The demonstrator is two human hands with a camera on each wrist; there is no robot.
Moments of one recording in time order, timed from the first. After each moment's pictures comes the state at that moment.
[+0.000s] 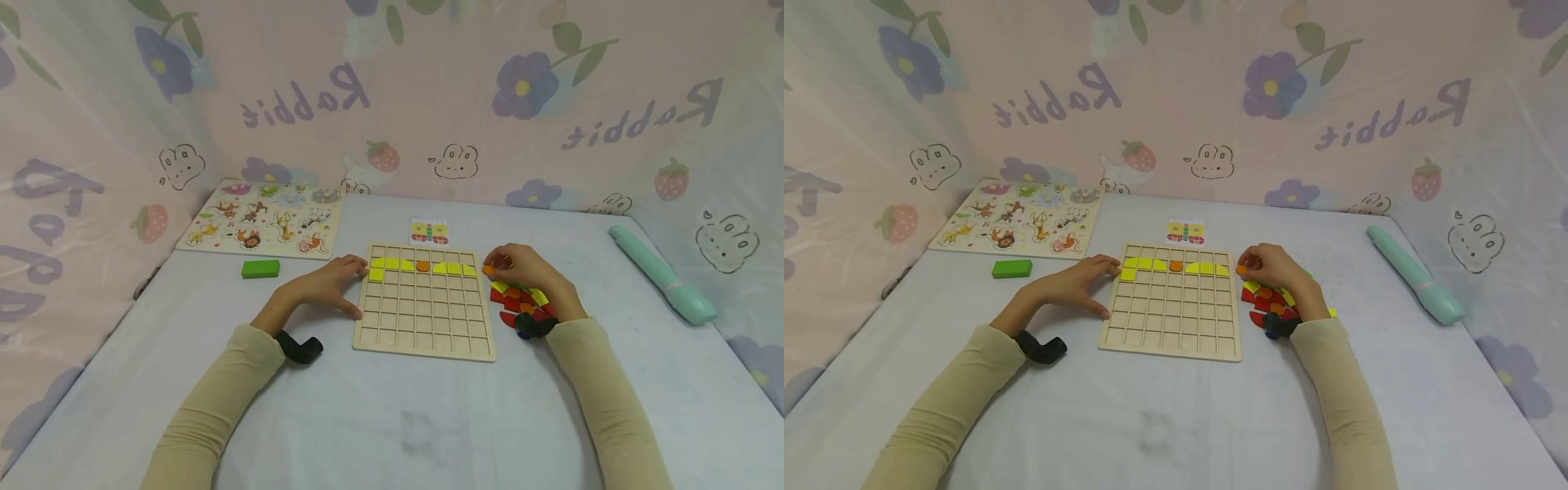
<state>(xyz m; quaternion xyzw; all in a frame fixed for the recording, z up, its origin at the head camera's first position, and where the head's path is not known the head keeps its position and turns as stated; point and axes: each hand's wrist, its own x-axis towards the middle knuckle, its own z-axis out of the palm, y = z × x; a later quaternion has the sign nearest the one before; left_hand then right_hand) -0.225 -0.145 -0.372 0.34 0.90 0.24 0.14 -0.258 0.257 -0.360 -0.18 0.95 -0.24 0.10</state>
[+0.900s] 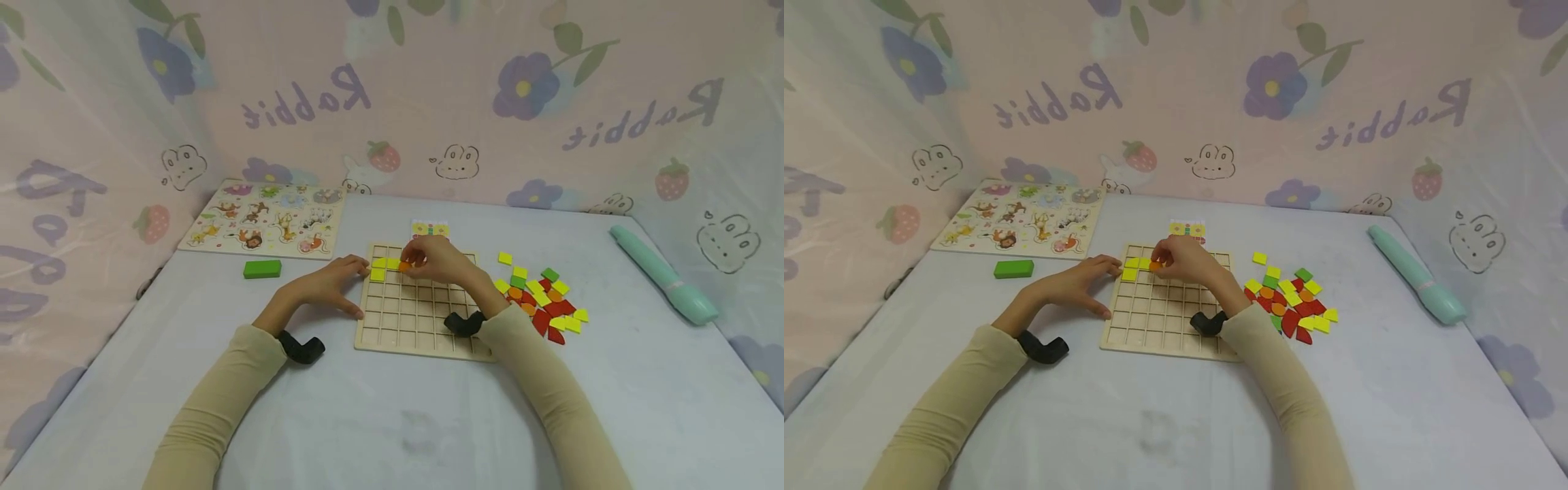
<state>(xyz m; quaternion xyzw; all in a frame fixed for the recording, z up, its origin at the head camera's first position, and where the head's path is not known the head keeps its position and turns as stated) -0.224 -0.146 -0.371 0.34 0.89 0.25 0.15 -0.257 0.116 -0.346 -0.36 0.89 -0.27 0.04</state>
